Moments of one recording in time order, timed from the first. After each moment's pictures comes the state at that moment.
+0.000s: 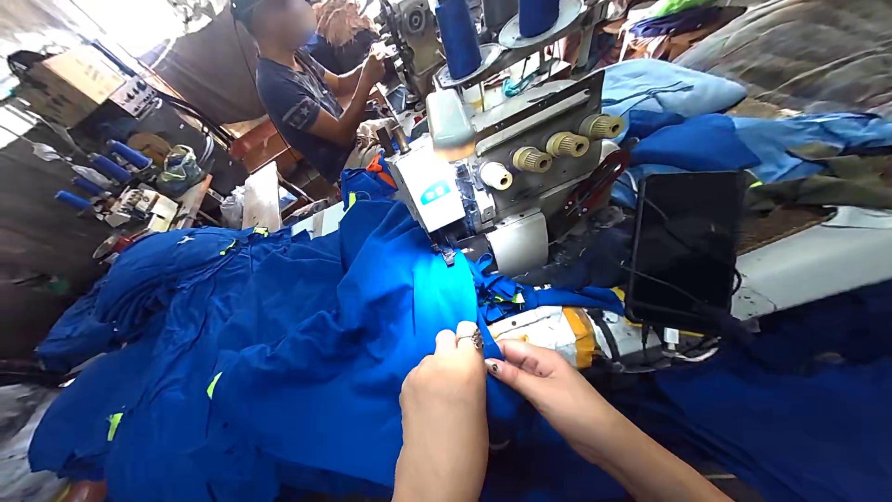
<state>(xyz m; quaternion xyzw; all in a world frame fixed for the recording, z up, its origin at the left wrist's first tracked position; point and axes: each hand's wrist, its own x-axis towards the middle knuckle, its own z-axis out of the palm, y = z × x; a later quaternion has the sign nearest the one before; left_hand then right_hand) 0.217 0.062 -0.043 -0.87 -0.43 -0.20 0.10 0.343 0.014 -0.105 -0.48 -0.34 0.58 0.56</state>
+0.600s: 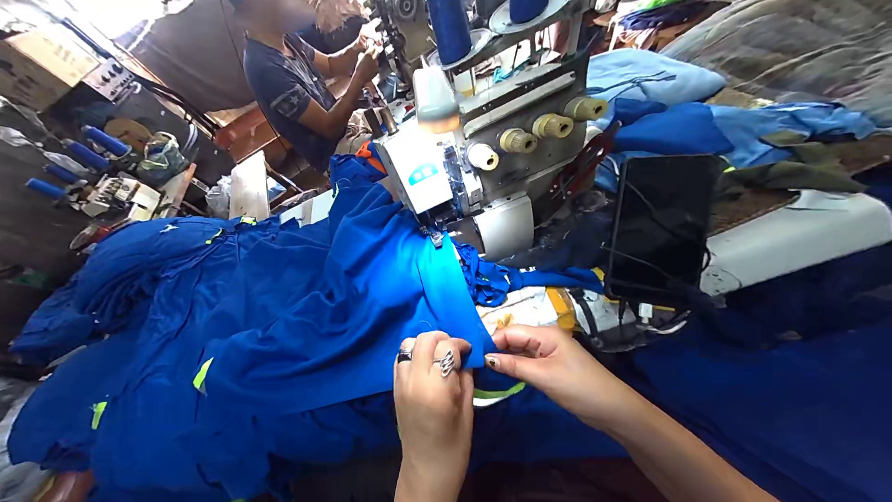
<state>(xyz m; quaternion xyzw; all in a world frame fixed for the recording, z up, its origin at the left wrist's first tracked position) 0.193 0.045 -0.087 -0.84 -0.39 -0.39 -0.04 0.361 -0.003 -0.107 -0.51 -0.42 0.54 0.52</state>
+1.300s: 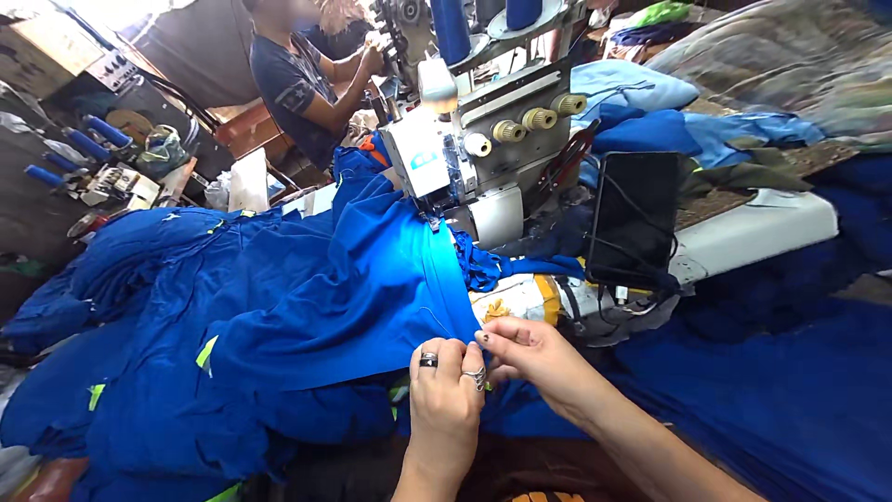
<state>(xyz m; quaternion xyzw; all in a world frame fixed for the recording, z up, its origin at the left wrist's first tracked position) 0.186 0.018 -0.105 -0.86 -0.31 -0.39 0.04 0.338 -0.019 -0.090 -0.51 -0.29 0.59 0.55</state>
